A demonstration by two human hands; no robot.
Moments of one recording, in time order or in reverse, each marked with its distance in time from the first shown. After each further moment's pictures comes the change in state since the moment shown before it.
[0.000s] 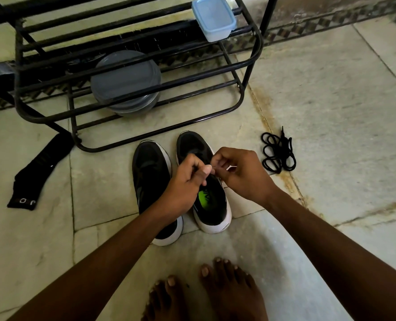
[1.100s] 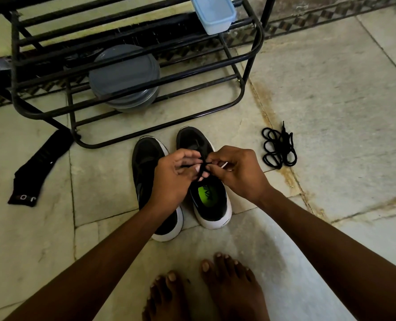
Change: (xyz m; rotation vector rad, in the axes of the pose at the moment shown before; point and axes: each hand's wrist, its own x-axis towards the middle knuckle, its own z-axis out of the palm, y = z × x) left_hand -0.001 -0.006 -0.011 -0.132 0.201 -0.035; right_hand -0.003 0.014 0.013 -0.033 0.086 -0.123
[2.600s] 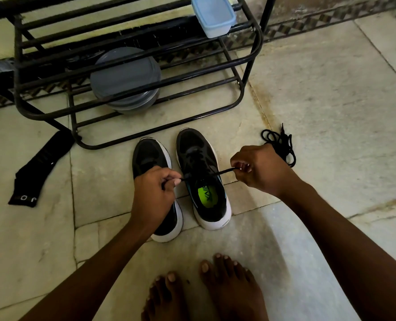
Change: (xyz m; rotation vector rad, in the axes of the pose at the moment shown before) left_hand -0.022 -0.018 -0.036 0.669 0.183 0.299; right_hand 0.002 0.015 -0.051 -0.469 -0.215 -0.172
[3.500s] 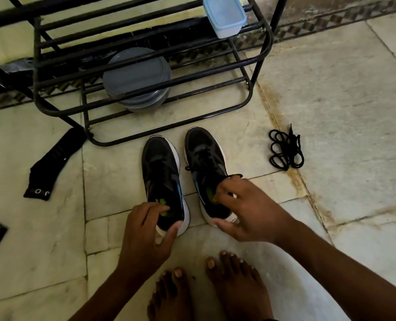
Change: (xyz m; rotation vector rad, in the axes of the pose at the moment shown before) left_hand -0.097 -0.039 -0.021 0.290 0.023 0.213; right_hand -0.046 -0.068 0.036 -0.069 -0.100 -0.160
